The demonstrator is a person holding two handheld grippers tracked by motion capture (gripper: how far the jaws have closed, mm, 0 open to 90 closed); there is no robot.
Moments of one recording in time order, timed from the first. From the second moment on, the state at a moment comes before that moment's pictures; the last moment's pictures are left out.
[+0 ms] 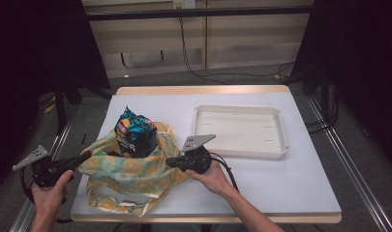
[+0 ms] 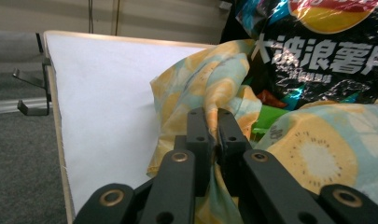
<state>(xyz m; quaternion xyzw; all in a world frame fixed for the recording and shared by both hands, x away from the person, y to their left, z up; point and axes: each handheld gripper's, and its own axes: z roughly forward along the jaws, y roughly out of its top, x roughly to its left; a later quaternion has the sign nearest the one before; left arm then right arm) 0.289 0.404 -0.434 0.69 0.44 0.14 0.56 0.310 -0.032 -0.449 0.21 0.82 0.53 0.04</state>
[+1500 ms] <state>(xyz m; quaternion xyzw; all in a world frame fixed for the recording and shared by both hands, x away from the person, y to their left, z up) 0.267 0.405 -0.453 0.71 0.42 0.12 0.55 0.299 -0.045 -0.459 0.20 0.83 0.52 0.03</state>
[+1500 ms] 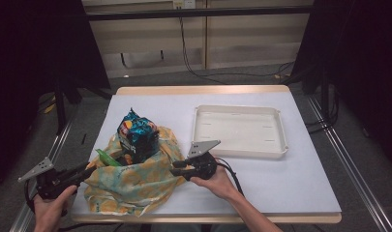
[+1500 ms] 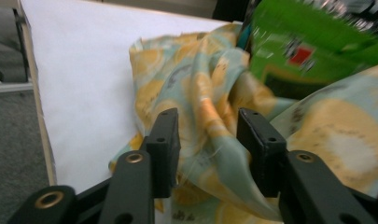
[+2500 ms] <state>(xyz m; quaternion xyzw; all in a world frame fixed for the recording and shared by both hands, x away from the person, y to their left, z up) 0.239 0.337 -0.441 0.79 0.26 0.05 0.55 0.298 -0.009 -0.438 0.16 0.83 0.54 0.01</state>
